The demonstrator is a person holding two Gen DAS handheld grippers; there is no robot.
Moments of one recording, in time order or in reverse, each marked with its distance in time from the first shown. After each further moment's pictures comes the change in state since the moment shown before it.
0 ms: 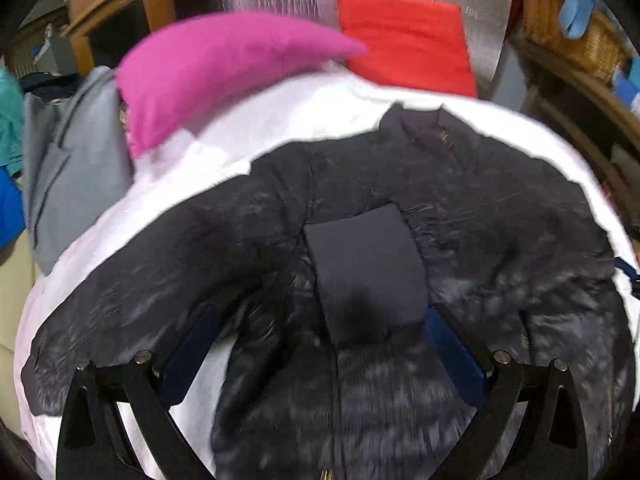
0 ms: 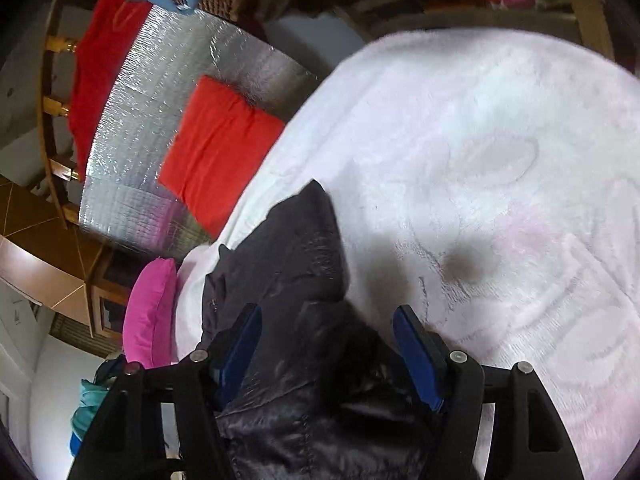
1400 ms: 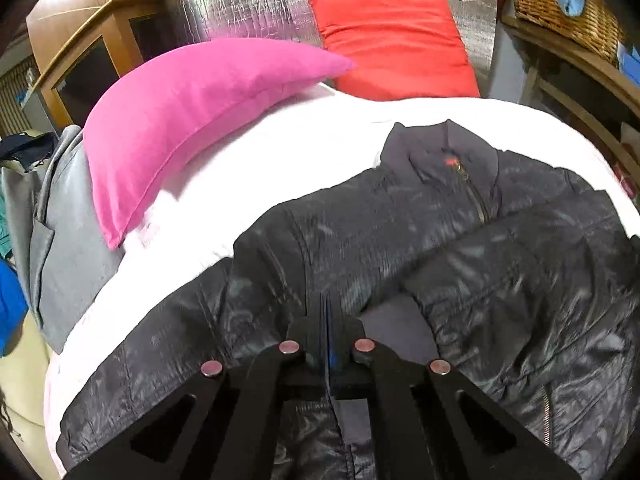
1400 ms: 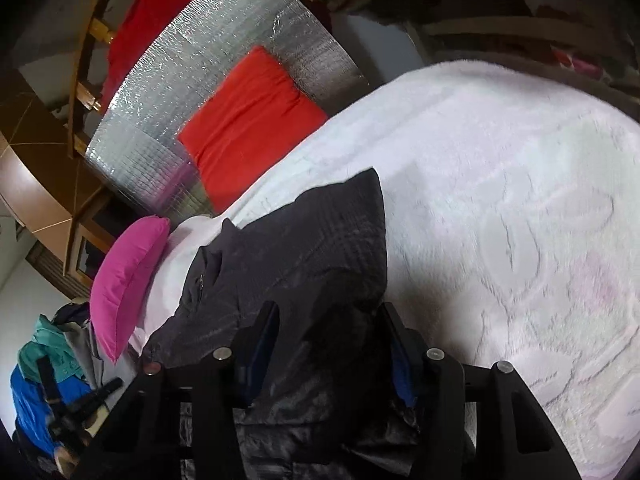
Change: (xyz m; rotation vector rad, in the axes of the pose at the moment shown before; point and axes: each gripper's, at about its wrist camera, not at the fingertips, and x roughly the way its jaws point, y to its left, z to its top) left arm 0.018 -0.009 0.072 0.116 -0.024 0.012; right arm 0.028 0.037 -0.020 -0.281 -0.064 -0.055
